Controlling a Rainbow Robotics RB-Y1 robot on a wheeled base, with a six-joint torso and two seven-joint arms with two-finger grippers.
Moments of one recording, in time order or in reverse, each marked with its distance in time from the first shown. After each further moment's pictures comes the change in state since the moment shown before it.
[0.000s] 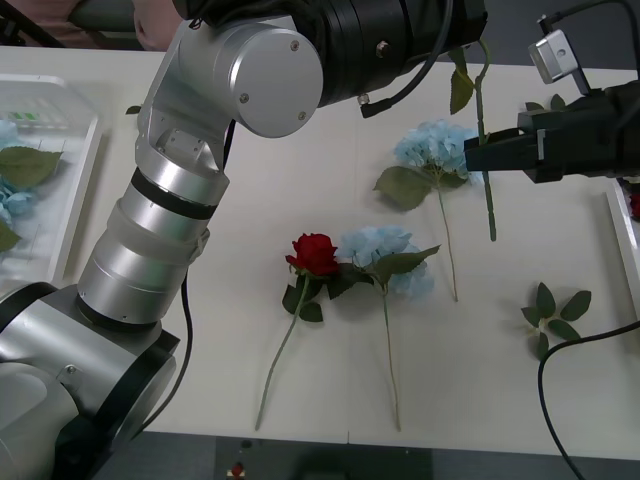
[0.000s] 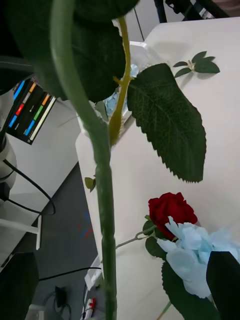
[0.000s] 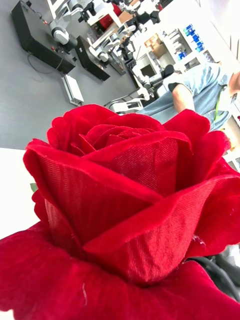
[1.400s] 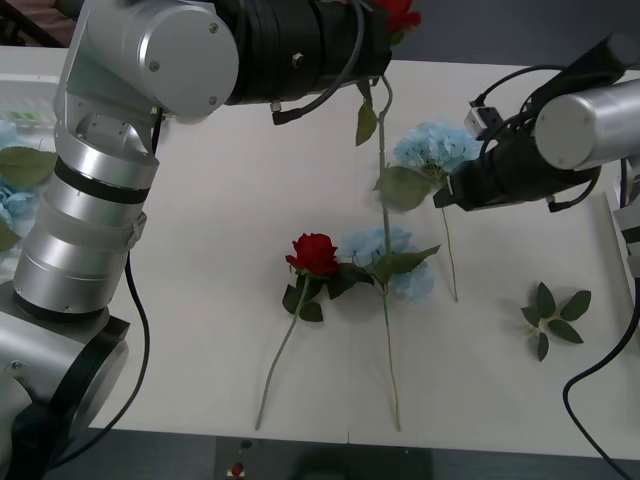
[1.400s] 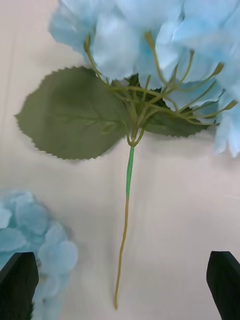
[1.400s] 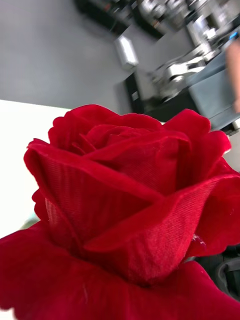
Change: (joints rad) right arm 0.000 -0.074 0.480 -0.125 0.883 -0.264 -0.593; left arm 0.027 0.134 0.079 -0.075 0.003 0.292 0.000
